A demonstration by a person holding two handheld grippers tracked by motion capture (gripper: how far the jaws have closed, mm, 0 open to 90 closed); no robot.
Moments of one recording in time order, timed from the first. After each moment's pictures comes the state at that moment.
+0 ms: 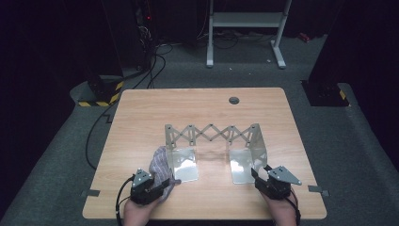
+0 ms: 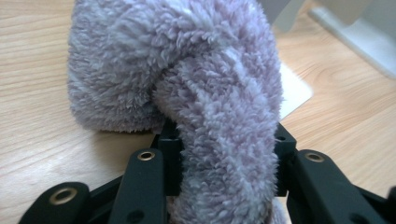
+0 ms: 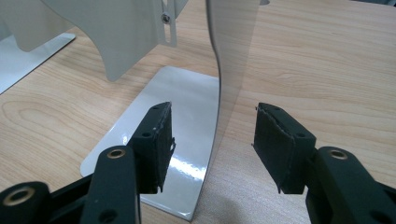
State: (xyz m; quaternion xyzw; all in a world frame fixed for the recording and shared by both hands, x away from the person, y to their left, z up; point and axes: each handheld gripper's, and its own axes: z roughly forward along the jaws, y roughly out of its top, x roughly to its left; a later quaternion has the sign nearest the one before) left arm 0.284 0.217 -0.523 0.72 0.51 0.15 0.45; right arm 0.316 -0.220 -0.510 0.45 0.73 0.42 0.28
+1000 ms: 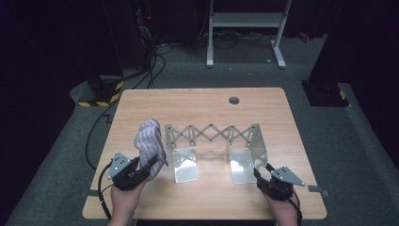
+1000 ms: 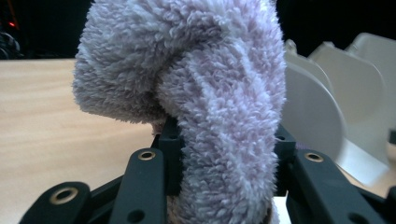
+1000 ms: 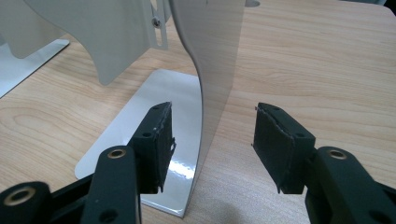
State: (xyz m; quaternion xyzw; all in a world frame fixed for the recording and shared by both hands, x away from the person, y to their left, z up) left arm 0.303 0.246 -0.441 0.65 0.47 0.26 0.54; right arm 0.314 -0.225 -0.509 0.47 0.72 0.43 0.29
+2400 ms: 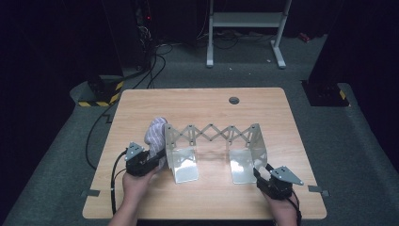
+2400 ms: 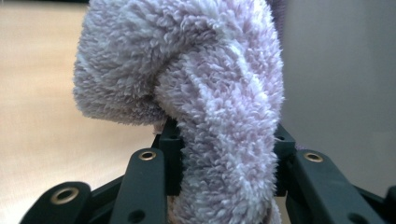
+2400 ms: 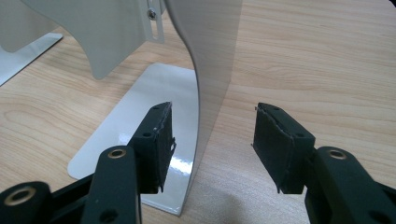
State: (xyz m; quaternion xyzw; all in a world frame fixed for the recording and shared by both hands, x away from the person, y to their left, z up) left arm 0.345 0.235 -0.470 0.67 0.48 0.23 0.51; right arm 0.315 -0.224 -0.512 0.47 0.72 0.42 0.28
